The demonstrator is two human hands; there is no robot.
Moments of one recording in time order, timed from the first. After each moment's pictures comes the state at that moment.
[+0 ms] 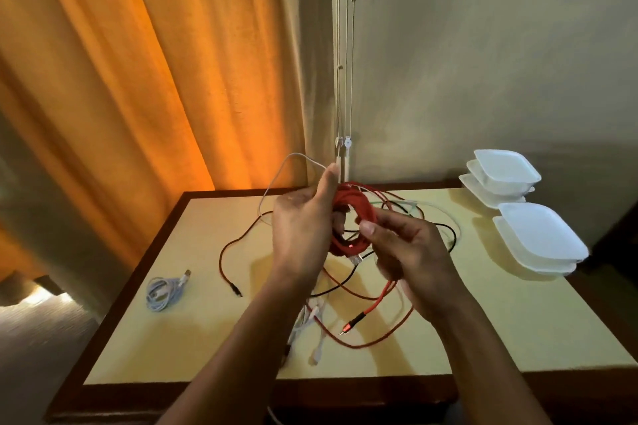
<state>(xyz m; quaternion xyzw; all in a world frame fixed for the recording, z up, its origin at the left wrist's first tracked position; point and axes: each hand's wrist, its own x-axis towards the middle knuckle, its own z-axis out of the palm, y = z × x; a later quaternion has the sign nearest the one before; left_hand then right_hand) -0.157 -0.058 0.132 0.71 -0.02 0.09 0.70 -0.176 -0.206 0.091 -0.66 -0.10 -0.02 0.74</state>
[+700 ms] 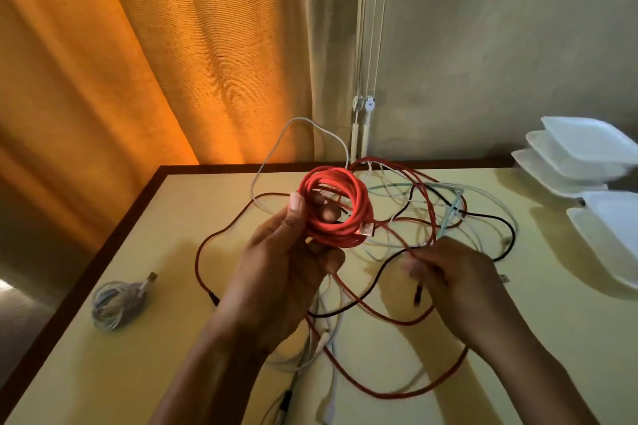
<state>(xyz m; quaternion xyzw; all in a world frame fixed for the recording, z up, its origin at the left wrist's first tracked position) -0.091 -0.013 0.034 0.44 -0.04 -0.13 0.89 -0.098 -0.239 -0.025 -0.93 -0.07 -0.13 0.32</state>
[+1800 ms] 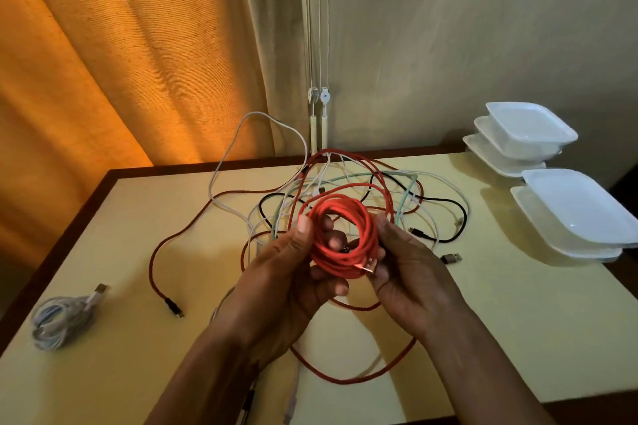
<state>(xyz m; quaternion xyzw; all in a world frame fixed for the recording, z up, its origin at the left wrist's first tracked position) -0.102 -0.049 0.017 0.41 -0.01 -0.26 0.88 -0.096 -0.222 -0.018 -0.32 0.15 0.06 0.93</state>
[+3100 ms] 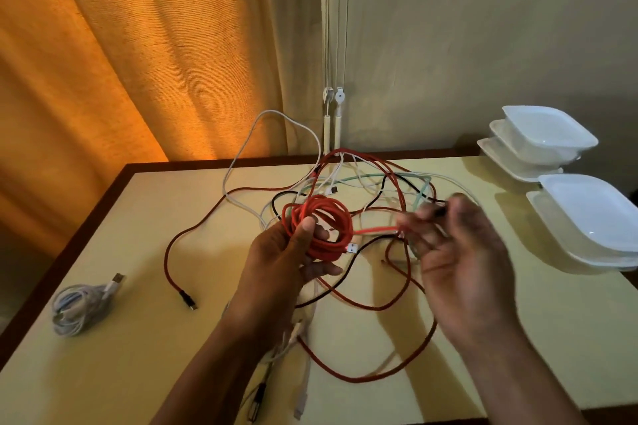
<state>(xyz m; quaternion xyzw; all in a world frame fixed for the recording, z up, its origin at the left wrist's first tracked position) -0.086 -0.037 -0.010 0.62 0.00 -0.08 0.78 -0.113 -0.230 0.003 -0.43 0.04 -0.18 0.89</state>
